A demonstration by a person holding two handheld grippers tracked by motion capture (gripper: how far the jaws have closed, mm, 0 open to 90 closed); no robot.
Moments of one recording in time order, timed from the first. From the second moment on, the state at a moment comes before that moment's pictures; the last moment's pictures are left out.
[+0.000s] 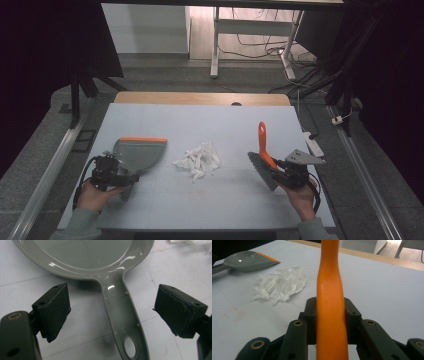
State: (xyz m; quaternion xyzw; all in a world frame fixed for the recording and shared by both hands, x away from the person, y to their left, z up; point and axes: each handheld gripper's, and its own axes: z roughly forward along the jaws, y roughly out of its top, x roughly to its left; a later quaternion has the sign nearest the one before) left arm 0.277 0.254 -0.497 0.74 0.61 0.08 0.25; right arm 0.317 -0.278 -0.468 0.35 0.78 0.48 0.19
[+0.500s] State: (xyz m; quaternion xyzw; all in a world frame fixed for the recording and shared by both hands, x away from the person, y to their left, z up) left arm 0.284 0.248 -0.516 0.74 0.62 0.06 0.25; right arm 0.318 -0.278 -0.469 0.35 0.78 0.48 0.19
